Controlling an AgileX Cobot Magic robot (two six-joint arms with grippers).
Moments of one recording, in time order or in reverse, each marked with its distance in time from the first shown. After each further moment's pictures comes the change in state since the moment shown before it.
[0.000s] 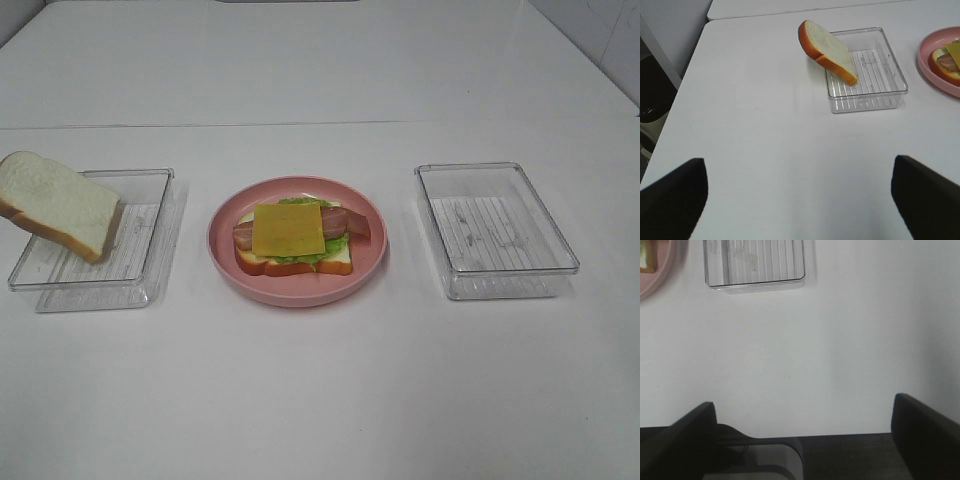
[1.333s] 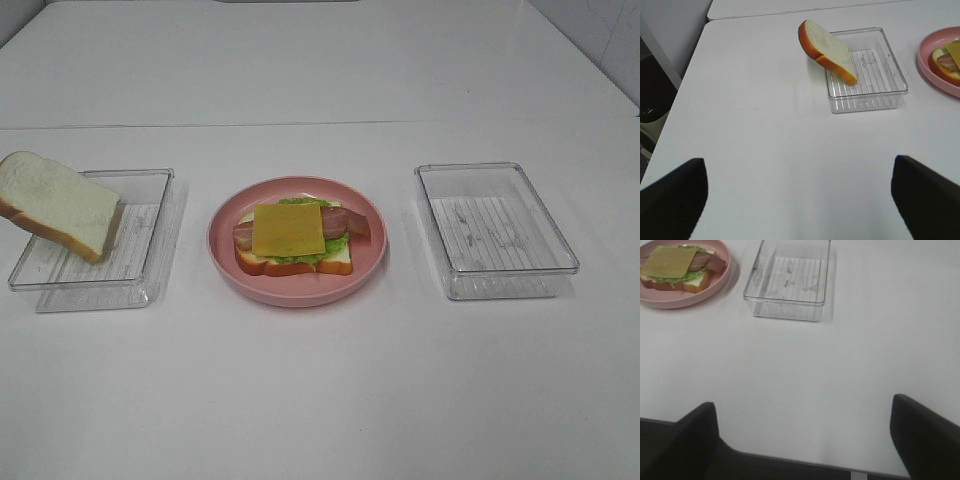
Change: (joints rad) left arm 0.000 0.000 0.000 0.000 0.000 0.000; right arm 0.000 -0.915 0.486 0.054 -0.081 -0.218
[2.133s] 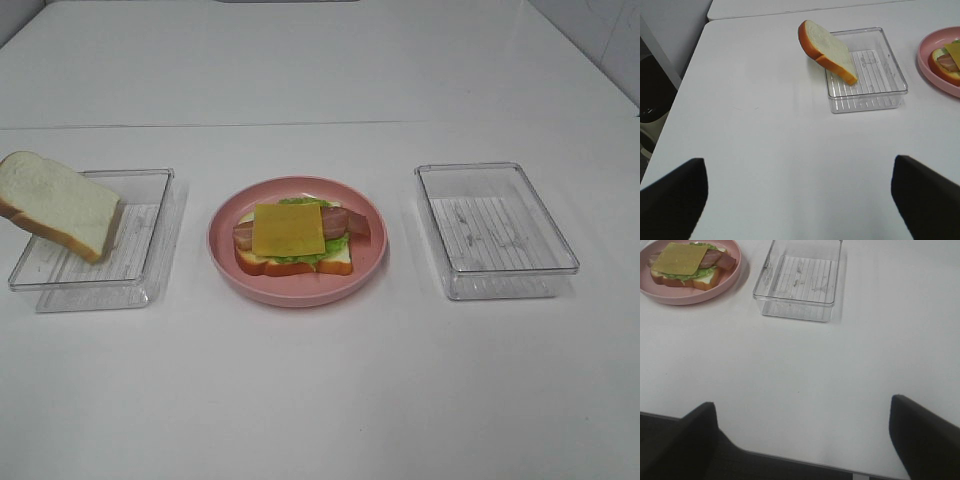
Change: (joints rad) left arm 0.000 0.000 0.000 0.000 0.000 0.000; right arm 0.000 0.000 0.006 0.025 -0.005 -0.028
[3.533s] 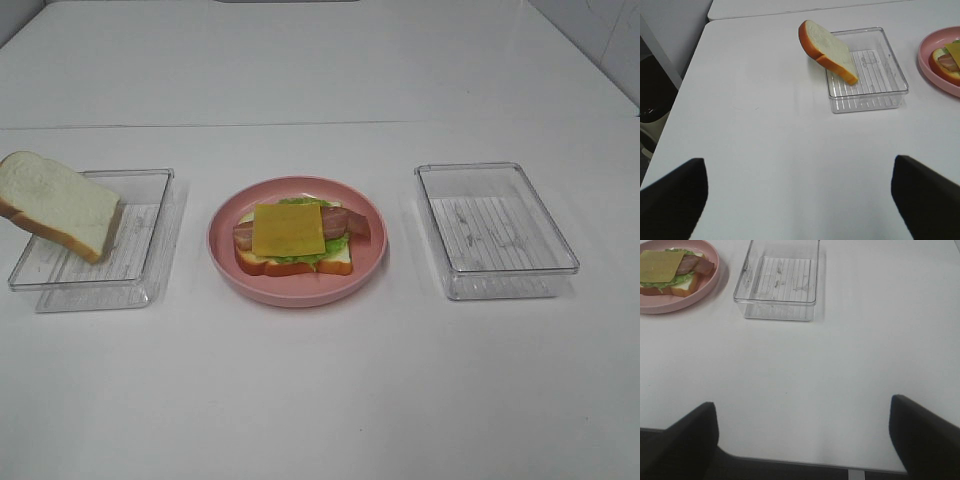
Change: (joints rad) left arm 0.000 0.000 0.000 0.009 0.000 0.000; right arm -0.088 0.000 0.000 0.002 0.000 0.000
